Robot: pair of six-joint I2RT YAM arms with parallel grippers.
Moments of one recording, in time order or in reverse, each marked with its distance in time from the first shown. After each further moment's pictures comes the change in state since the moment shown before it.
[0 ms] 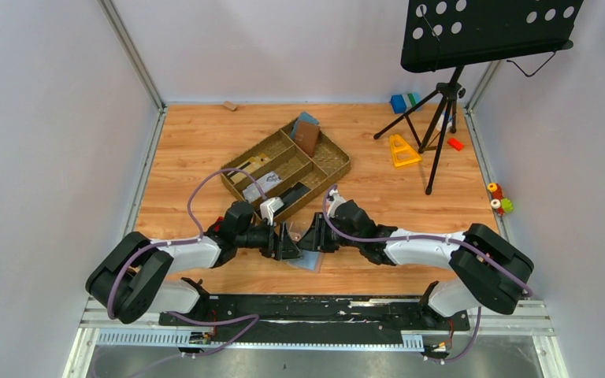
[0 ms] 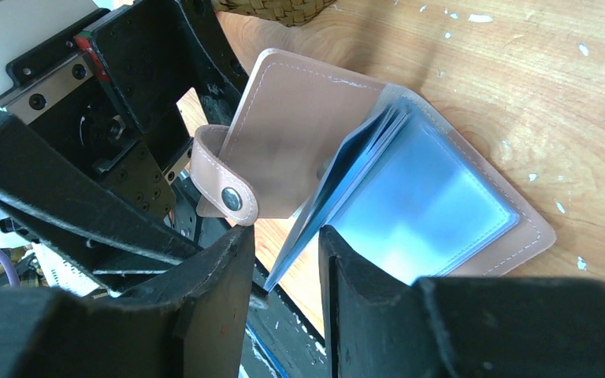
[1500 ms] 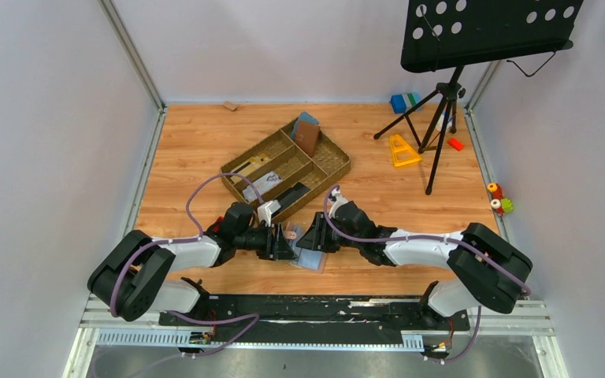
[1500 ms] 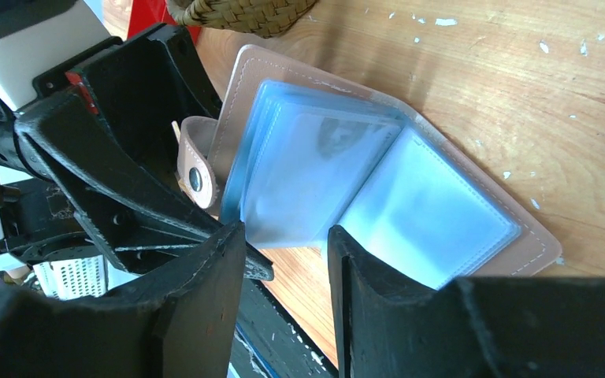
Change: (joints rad) left arm 0.018 0.018 -0.005 -0.051 0.008 -0.039; right arm 0.000 0.011 -0.013 0.011 0.040 0.030
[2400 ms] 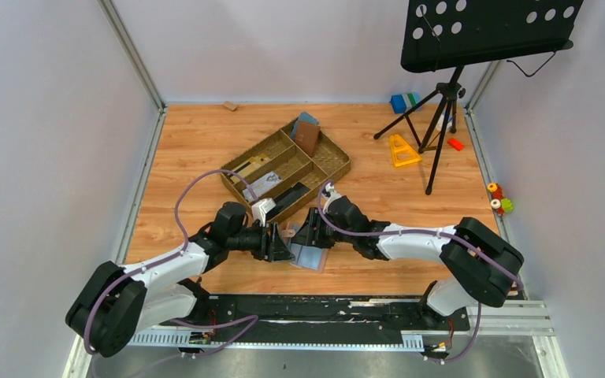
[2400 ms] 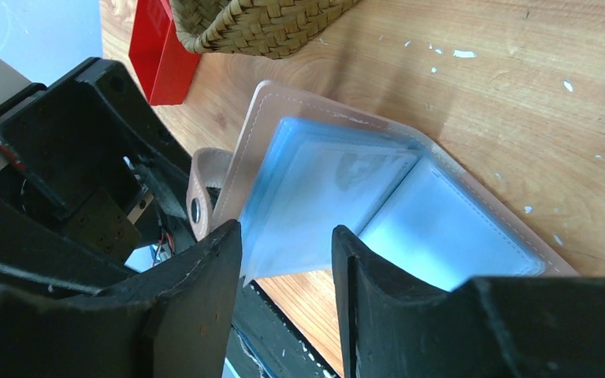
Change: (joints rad) left arm 0.000 -0.244 0.009 -0.214 -0.025 0.040; right arm 0.001 0.054 0.084 -0.045 0.008 0.002
